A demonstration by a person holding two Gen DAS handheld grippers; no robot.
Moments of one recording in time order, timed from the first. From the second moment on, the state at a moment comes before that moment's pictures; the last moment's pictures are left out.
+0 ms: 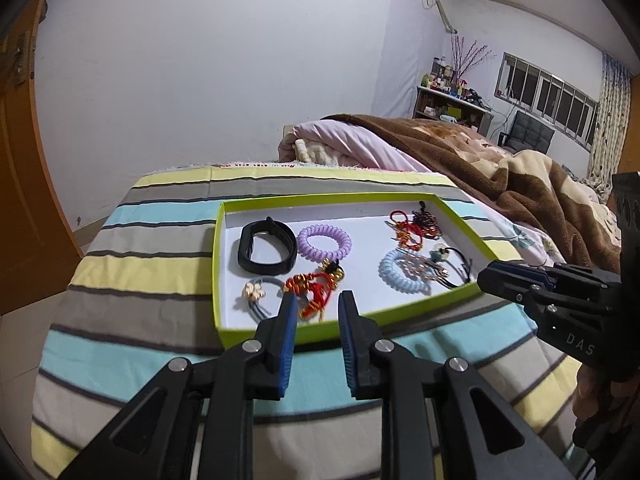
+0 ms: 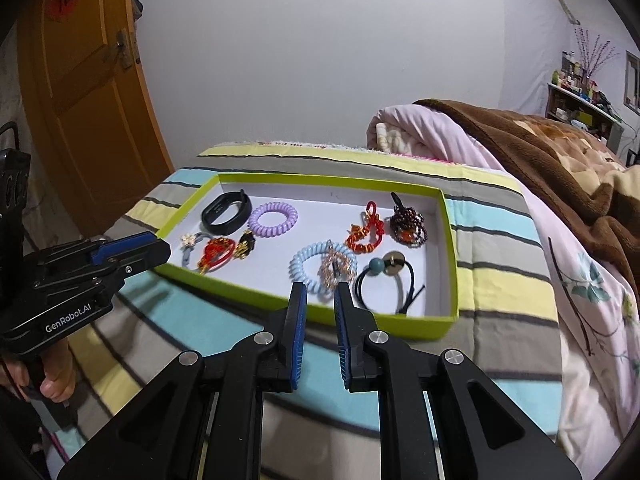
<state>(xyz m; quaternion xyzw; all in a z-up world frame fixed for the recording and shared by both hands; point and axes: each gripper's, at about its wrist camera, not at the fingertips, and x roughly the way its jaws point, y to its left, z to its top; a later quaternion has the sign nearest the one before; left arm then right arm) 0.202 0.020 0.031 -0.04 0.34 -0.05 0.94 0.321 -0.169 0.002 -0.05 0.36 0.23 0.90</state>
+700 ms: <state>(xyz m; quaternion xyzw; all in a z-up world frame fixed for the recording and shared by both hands) 0.093 0.014 0.041 -0.05 0.32 0.00 0.95 0.190 -0.196 0.021 -0.04 0.33 0.22 0.92</state>
